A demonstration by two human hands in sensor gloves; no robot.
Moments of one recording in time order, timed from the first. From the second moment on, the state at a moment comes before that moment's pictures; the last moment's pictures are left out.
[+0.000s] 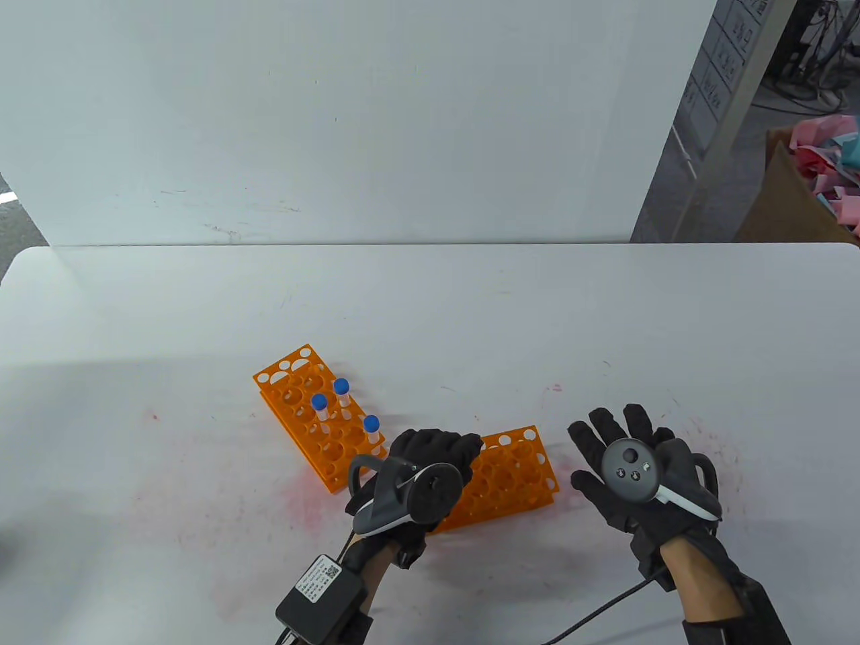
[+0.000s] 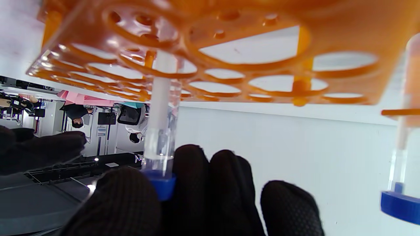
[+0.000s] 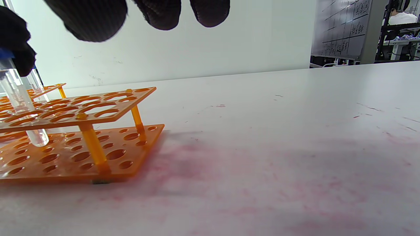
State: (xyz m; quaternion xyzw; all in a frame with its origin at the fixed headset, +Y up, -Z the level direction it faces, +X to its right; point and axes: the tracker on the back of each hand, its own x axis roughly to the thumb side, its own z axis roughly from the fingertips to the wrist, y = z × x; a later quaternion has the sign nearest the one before) left_hand -0.059 -0.676 -0.322 0.11 -0.25 0.09 0.96; right_hand 0.228 -0.684 -0.327 0.13 0.05 0.99 0.07
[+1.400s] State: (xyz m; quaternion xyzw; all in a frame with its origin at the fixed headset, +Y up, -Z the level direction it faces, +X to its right) left_hand -0.054 -0.678 -0.319 0.10 -0.24 0.07 0.96; right_hand 0.225 -0.684 -0.325 0.14 0.07 0.99 0.07
